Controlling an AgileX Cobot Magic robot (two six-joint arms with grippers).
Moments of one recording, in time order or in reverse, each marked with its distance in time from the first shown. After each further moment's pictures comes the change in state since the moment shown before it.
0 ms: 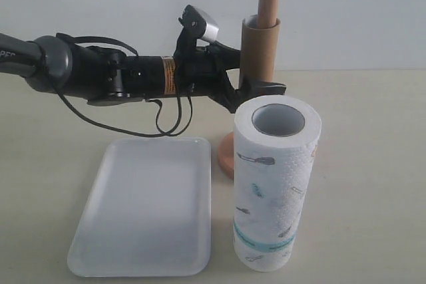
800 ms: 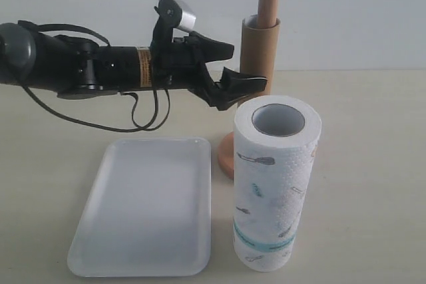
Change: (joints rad) left arm 0.047 -0.101 0.094 0.034 0.004 0.000; right arm 0.000 0.000 0.000 0.000 0.000 0.000
